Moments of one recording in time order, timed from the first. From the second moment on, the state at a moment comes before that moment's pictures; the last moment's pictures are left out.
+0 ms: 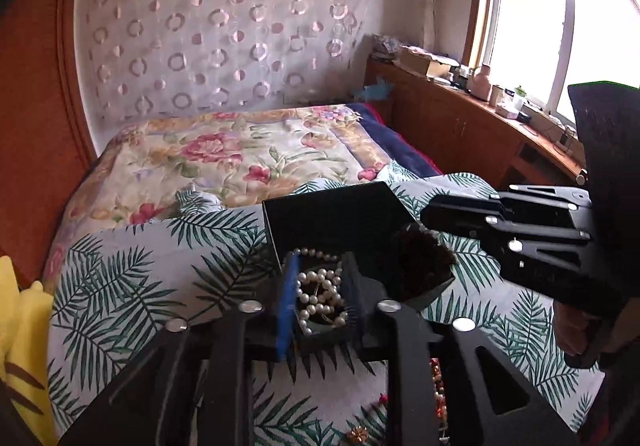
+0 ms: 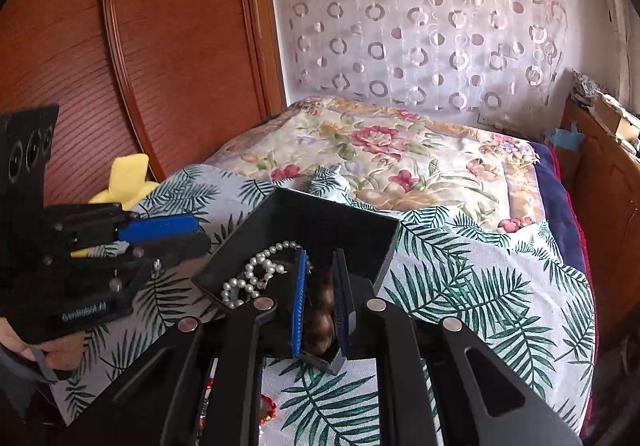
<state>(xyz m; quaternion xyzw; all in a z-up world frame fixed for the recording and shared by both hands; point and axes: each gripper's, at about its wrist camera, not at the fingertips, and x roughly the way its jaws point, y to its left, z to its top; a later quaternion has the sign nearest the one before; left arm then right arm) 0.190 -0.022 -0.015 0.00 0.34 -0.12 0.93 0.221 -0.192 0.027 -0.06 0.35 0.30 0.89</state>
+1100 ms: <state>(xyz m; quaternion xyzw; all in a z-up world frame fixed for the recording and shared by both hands) 0.076 -0.012 -0.051 0.00 0.33 -0.12 0.93 0.104 -0.243 -0.025 -0.06 0.39 0.32 0.86</state>
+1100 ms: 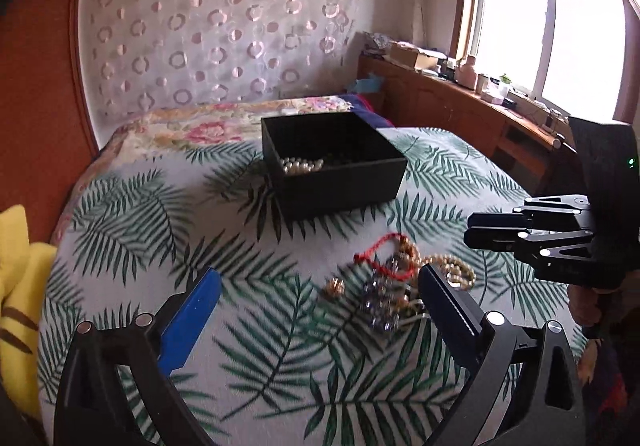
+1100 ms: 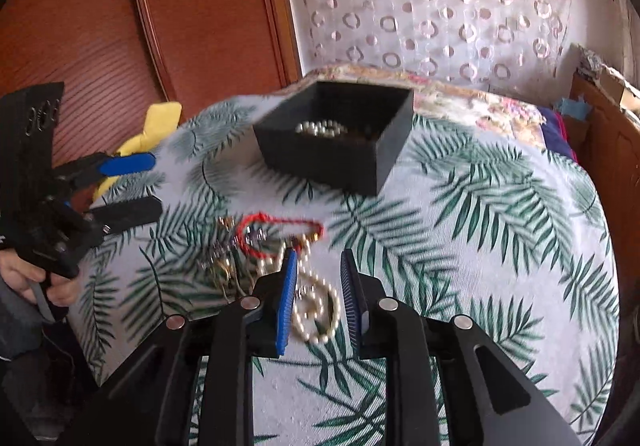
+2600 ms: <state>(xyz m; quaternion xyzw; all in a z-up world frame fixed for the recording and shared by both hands) 0.078 -0.007 -0.074 0.00 0.38 -0.12 0.92 0.082 -0.267 0.080 -0.13 0.26 0.27 0.92</state>
